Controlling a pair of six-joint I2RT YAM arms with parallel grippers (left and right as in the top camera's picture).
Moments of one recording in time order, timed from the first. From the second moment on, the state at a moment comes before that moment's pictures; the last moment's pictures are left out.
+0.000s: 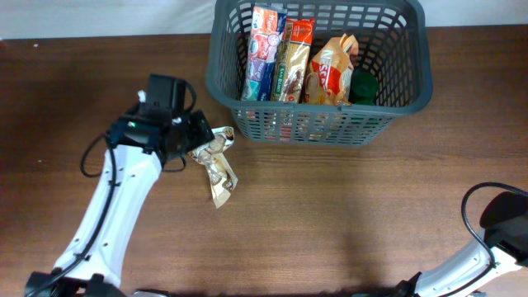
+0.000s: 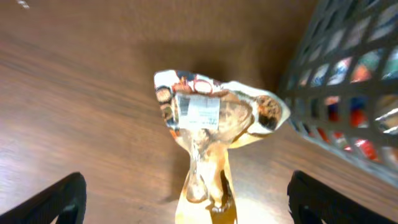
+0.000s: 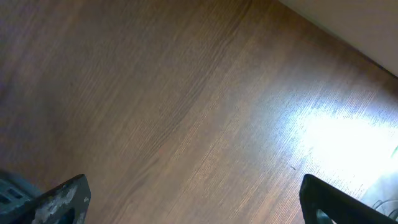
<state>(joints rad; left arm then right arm) -0.18 1.51 1.28 -0.92 -0.06 -0.60 -0.65 2.03 2.51 -1.65 0.14 0.34</state>
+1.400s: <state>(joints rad) -0.27 1.83 1.15 -0.68 0.02 -0.64 -0.65 2.03 2.51 -1.65 0.14 0.34</state>
